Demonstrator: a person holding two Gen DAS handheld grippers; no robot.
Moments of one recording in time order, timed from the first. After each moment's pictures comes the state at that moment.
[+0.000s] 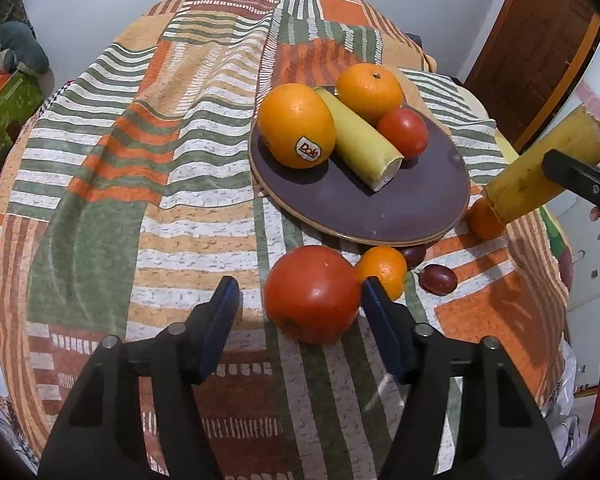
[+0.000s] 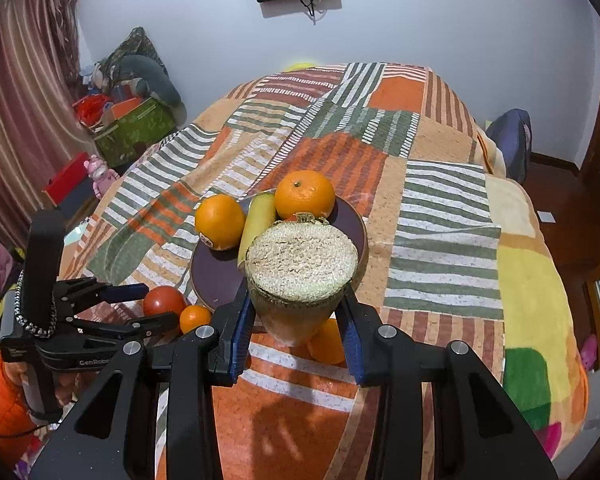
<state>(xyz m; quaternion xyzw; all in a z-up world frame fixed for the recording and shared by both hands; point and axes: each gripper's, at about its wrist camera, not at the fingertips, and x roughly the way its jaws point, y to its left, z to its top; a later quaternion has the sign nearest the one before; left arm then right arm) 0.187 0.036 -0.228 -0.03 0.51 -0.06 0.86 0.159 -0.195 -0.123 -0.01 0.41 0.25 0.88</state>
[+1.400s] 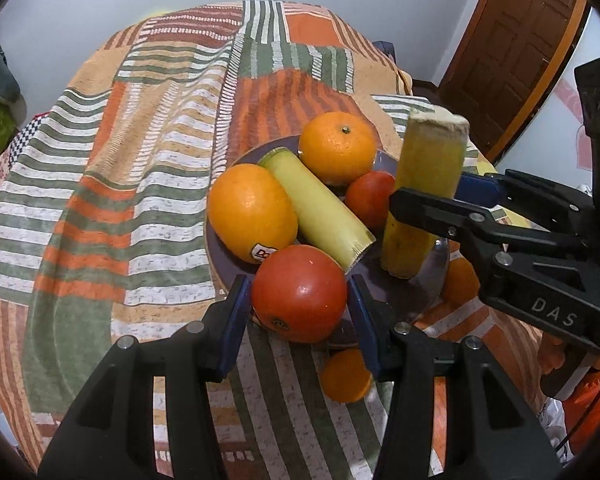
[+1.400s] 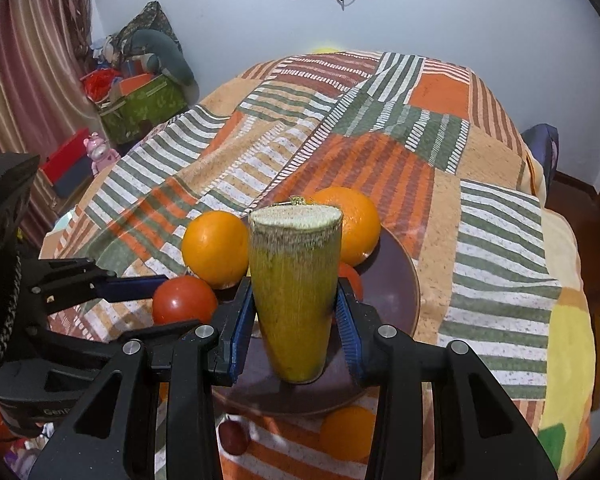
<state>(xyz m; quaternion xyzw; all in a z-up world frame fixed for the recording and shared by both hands) 0.242 0.018 -0.209 -0.02 0.49 -0.11 0.86 0.212 -0.140 -0.149 -0.05 0.42 0.28 0.87</state>
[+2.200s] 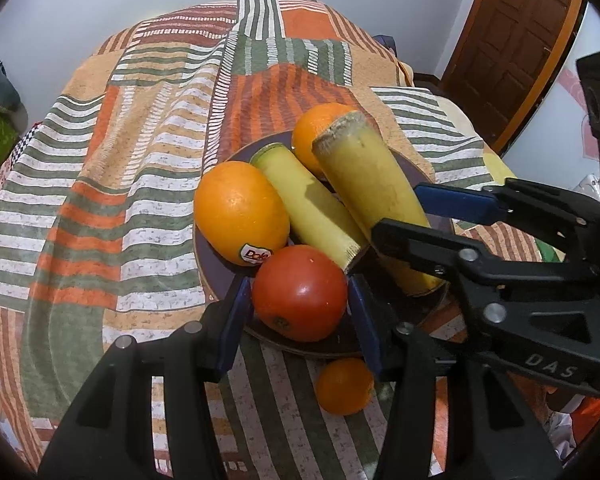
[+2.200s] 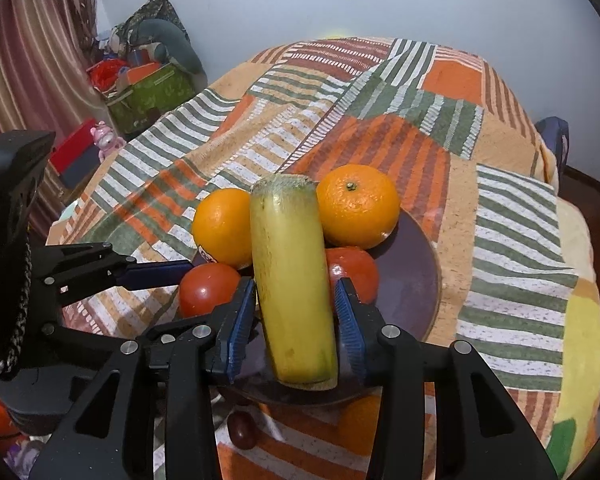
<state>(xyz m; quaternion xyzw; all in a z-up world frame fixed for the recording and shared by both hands) 0.247 0.008 -0.215 0.00 0.49 -0.10 0.86 0.206 -0.137 -0.155 -0.06 0.43 0.29 0.85</state>
